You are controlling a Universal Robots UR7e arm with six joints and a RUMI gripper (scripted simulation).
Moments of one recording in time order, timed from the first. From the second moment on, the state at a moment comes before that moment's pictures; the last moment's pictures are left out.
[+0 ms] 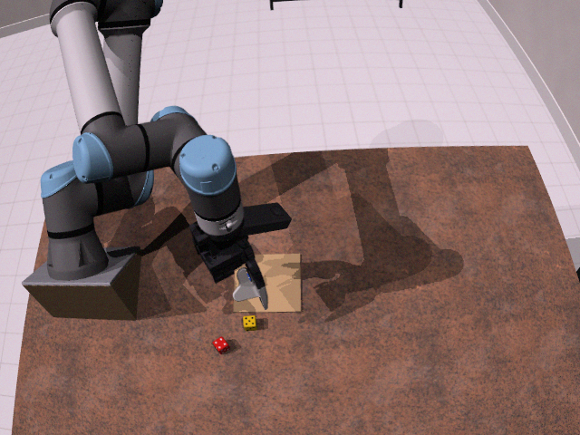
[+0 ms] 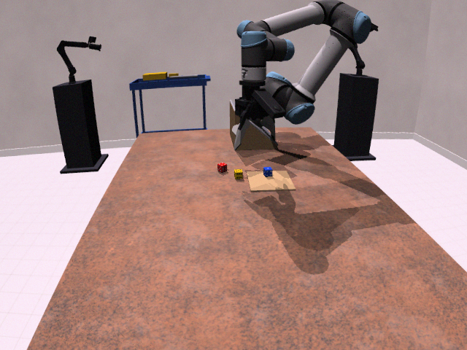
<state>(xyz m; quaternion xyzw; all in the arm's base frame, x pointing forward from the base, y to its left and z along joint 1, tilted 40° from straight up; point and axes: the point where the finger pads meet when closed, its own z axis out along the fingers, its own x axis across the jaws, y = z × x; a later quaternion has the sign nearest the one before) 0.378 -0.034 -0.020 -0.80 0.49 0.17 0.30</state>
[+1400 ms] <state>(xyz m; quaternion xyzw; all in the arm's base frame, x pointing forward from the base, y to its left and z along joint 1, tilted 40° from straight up) 0.370 -0.066 -0.049 -0.50 0.80 0.28 0.19</state>
